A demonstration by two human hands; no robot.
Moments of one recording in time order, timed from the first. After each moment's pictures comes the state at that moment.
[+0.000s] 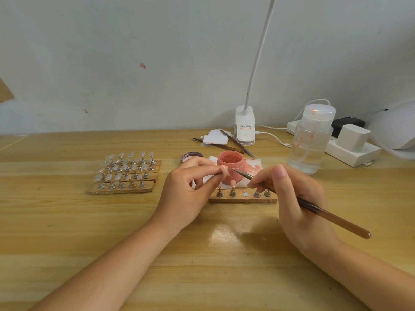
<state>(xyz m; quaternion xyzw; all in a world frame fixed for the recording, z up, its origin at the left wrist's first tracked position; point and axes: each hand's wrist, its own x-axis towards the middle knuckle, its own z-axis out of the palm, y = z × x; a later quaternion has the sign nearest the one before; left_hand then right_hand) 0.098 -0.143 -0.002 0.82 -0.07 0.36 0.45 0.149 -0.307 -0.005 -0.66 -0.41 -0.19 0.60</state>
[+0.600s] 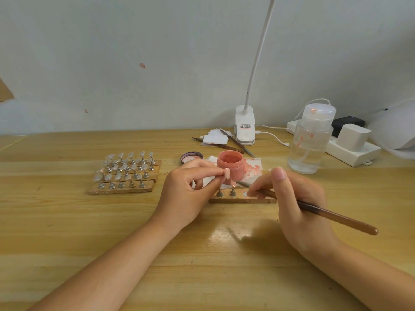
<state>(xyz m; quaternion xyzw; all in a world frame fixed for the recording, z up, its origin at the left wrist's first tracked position) 0.101 -0.142 -0.006 0.81 -0.07 0.37 0.45 0.148 -0.307 -0.006 -0.65 -0.43 -0.18 0.60</state>
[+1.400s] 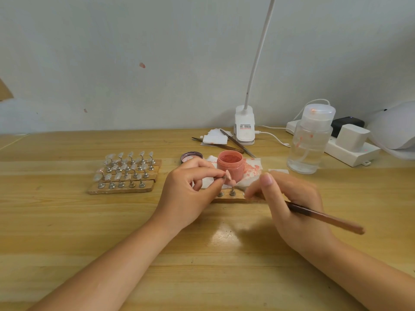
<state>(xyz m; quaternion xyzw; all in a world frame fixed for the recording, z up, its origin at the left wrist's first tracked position) 0.098 -0.144 0.000 0.82 -0.04 0.36 0.45 0.150 -0.306 -0.007 -0.68 -0.44 -0.21 0.55</state>
